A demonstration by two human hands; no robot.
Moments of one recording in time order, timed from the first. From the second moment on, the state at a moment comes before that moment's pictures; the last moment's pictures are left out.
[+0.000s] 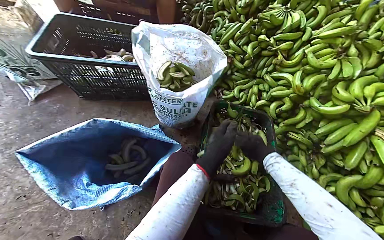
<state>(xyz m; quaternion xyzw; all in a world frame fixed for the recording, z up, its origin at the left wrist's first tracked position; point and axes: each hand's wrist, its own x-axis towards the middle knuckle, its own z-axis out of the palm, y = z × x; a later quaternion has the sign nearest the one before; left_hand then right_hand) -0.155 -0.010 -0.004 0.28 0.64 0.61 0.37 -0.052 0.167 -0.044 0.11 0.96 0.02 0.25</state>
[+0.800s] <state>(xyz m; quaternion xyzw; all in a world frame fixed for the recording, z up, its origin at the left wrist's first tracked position) -0.066 0.003 -0.017 0.51 0.54 0.58 0.33 0.058 0.144 0.004 0.40 0.51 -0.58 -0.49</state>
